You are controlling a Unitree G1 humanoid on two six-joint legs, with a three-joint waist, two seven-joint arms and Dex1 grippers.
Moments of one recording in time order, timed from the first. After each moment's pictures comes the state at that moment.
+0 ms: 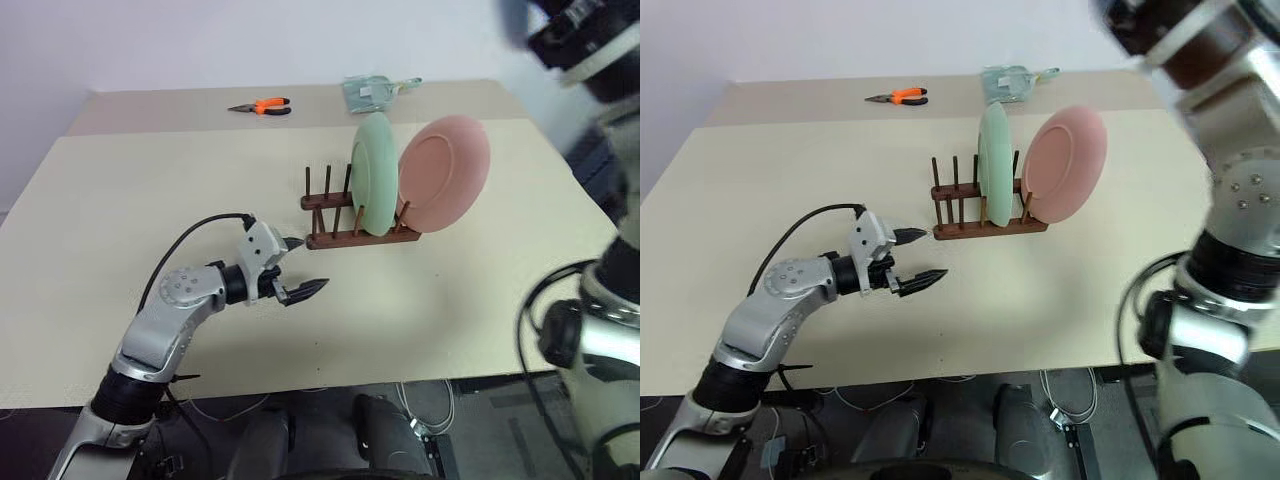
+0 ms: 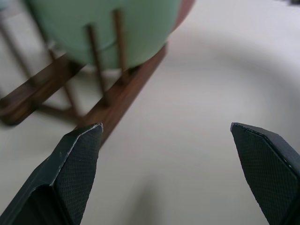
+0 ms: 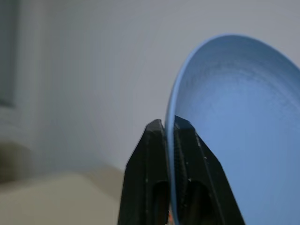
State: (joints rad) left arm -0.27 0.54 -0.13 -0.30 -0.34 0.49 -0.77; right arm -1.01 -0.49 -0.32 -0.28 0.98 0.80 0.39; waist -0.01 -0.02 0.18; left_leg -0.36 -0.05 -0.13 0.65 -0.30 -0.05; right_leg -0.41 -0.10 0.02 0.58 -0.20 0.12
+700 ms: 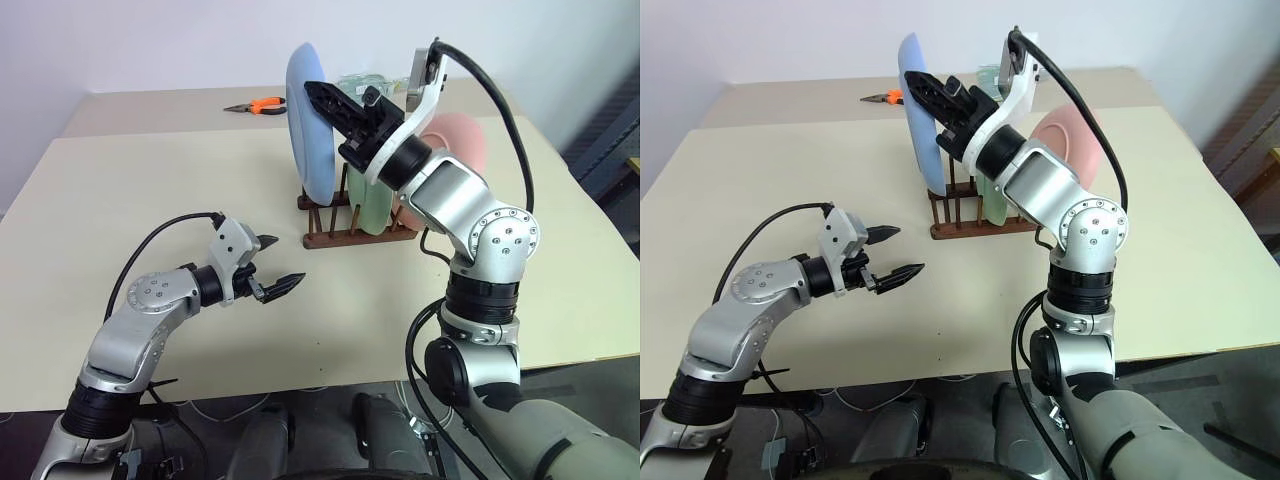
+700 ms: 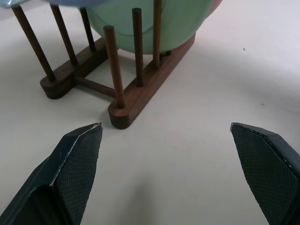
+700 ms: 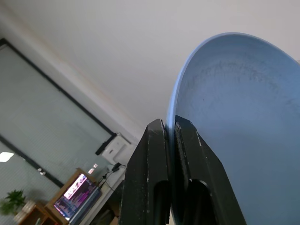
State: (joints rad) left arm -0.23 0.59 -0.05 -0.39 -0.38 0.56 -0.74; right arm -0.86 -0.05 -0.21 -0.13 1.37 0.88 -0.23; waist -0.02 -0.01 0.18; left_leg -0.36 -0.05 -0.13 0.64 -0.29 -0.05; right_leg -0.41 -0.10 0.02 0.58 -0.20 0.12
